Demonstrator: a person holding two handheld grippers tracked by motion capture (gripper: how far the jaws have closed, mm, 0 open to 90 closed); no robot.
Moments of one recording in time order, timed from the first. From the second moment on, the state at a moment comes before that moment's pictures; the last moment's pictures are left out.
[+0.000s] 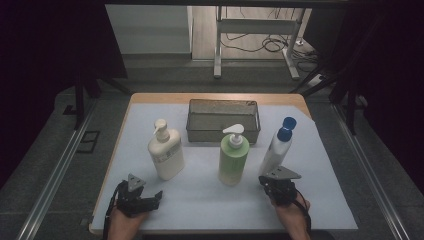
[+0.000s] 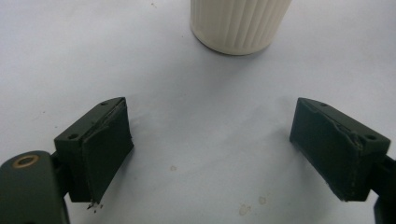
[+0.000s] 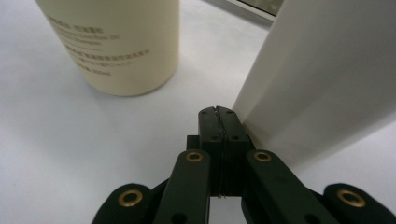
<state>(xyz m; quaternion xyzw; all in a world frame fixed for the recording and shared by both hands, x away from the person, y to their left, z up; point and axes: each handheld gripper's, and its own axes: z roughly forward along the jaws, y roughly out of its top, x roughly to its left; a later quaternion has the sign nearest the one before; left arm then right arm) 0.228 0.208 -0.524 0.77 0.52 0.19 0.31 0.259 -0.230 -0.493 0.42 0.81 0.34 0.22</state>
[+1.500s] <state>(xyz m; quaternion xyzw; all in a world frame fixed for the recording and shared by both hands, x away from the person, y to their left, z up) 0.228 0.208 -0.524 0.77 0.52 0.19 0.31 0.265 -0.287 -0.494 0.45 0.80 0.33 0.21</state>
